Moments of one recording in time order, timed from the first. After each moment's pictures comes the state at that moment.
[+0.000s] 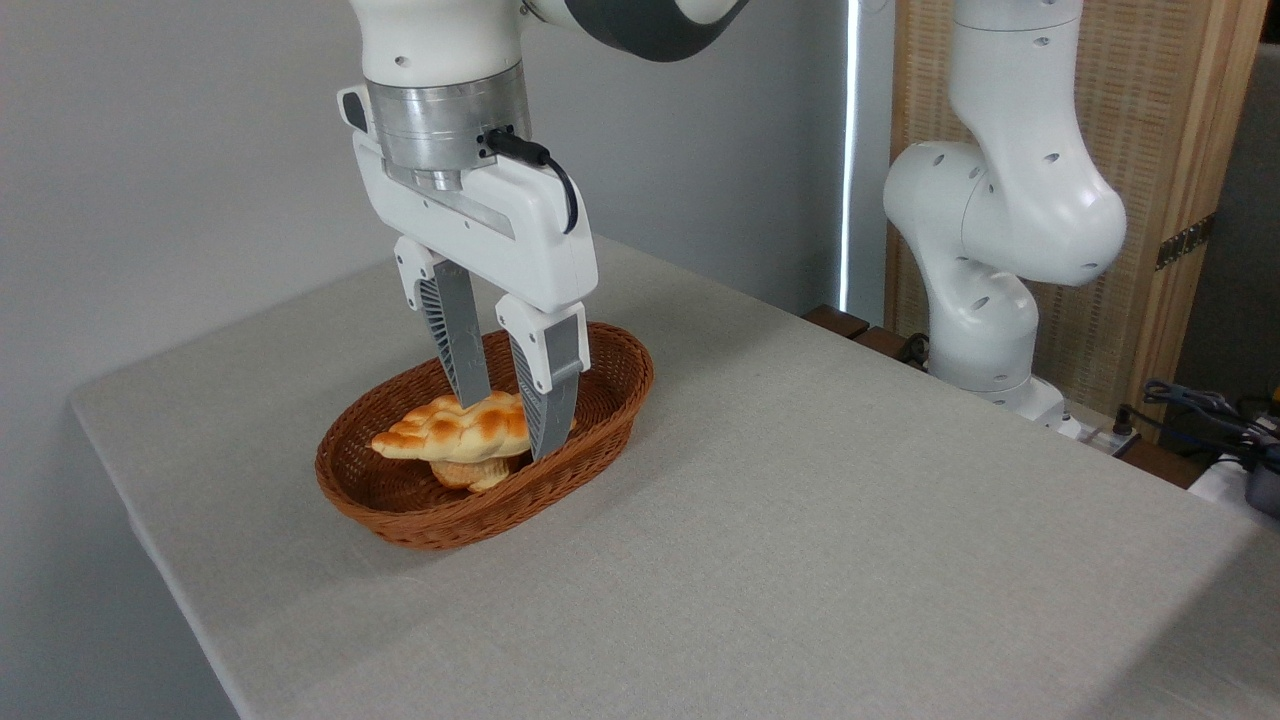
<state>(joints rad) -0.03 0.02 0.03 -1.68 -0.06 1.74 0.73</state>
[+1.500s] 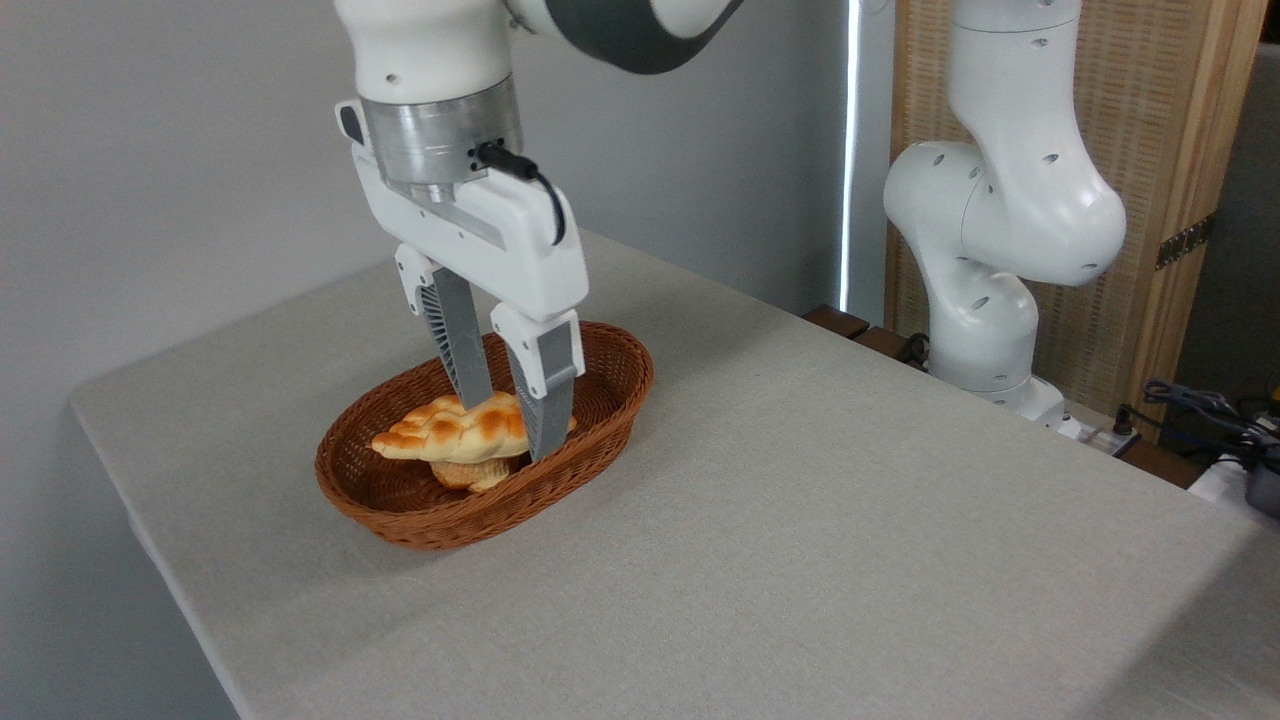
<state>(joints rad) -0.04 0.03 0.01 -1.68 -0.06 1.72 0.73</state>
